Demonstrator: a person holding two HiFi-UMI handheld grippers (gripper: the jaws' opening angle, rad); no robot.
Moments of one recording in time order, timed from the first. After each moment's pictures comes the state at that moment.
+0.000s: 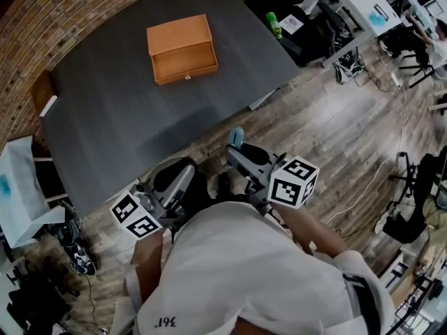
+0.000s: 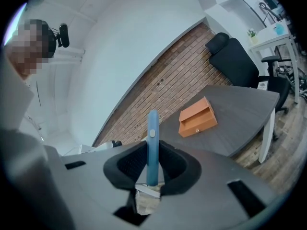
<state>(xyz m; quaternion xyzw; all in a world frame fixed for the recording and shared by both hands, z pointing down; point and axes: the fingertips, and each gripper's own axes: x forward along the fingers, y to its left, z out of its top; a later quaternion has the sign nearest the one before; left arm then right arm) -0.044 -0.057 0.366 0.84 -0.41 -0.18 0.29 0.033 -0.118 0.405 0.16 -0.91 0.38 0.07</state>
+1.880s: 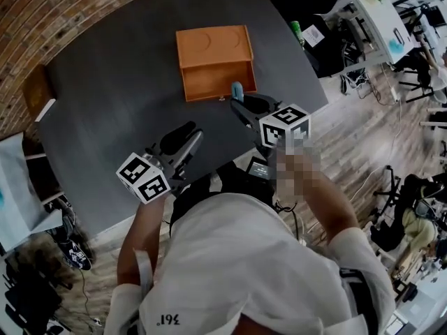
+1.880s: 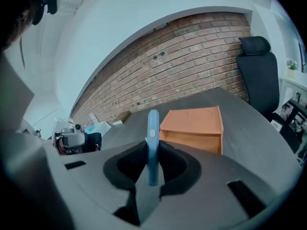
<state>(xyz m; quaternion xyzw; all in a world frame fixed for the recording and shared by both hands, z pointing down) -0.195 -0.212 0.436 0.84 -0.44 -0.13 0.30 -0.131 -0.313 0.481 0.17 -0.92 0.25 0.25</state>
